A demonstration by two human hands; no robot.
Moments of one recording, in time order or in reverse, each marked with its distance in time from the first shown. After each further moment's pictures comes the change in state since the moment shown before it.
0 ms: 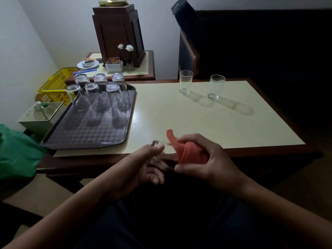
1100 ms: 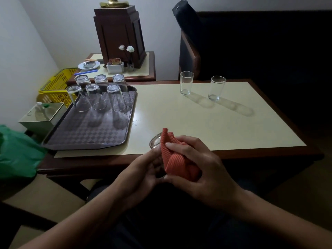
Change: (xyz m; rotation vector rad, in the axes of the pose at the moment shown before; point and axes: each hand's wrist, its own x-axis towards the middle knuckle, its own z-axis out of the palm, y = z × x) left_hand 0.010 -0.021 0.013 -0.278 -0.017 0.023; right_hand -0.011 0.004 0.021 -0.425 0.083 -0.222
